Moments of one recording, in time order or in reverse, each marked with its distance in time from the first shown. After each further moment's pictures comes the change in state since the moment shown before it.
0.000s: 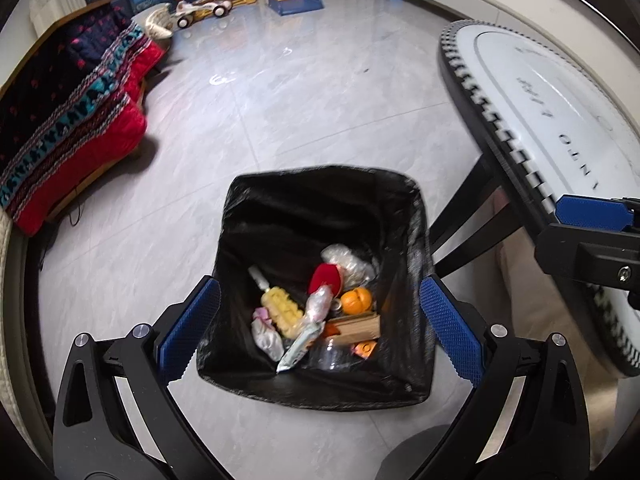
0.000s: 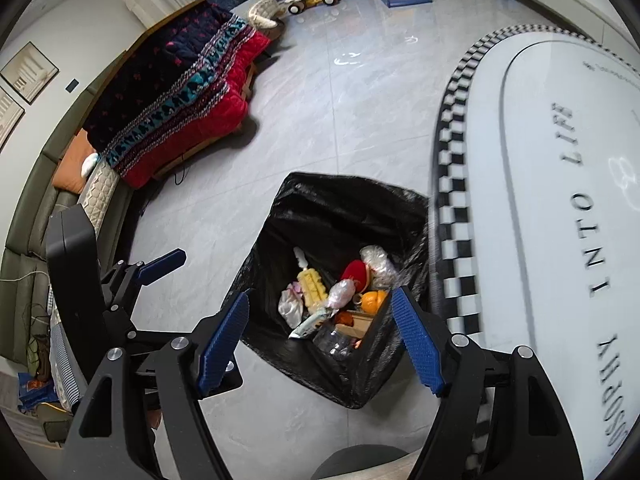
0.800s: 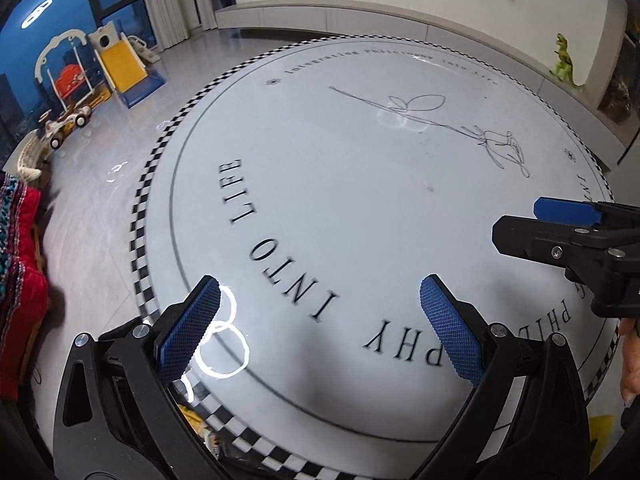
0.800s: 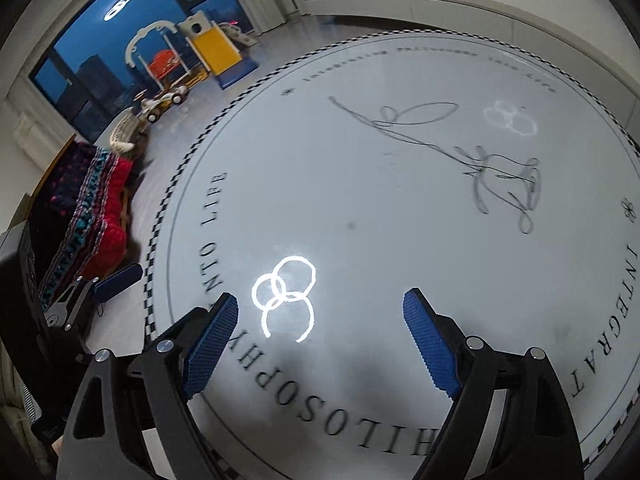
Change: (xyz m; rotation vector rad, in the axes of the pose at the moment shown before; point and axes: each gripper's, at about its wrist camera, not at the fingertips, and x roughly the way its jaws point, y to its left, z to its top) left arm -0.024 -0.280 0.079 0.418 -0.120 -0.271; right arm -0.156 -0.237 -0.066 0.441 -0.267 -0.305
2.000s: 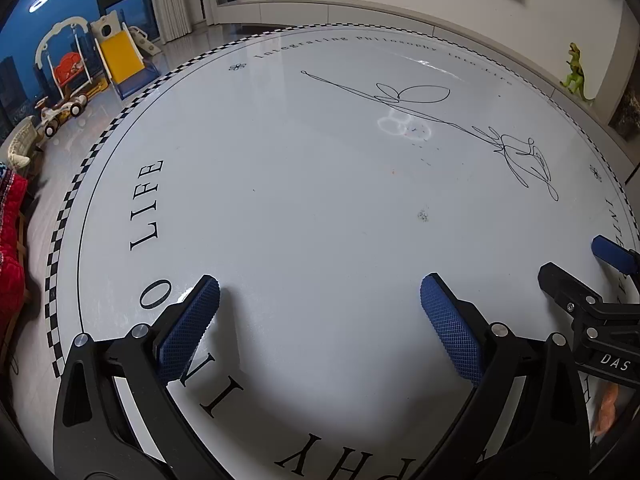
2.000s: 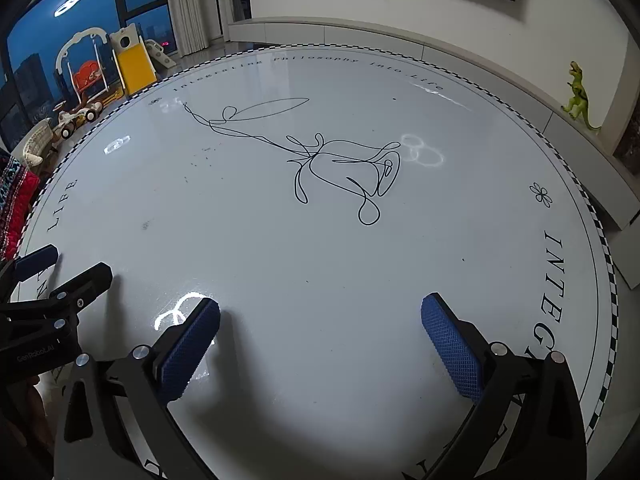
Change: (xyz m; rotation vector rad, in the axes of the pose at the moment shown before) left arm 0.071 -0.036 0.012 -0.063 -0.019 -0.001; right arm 0.025 -0.087 -0.034 -0.003 -0.143 -0.359
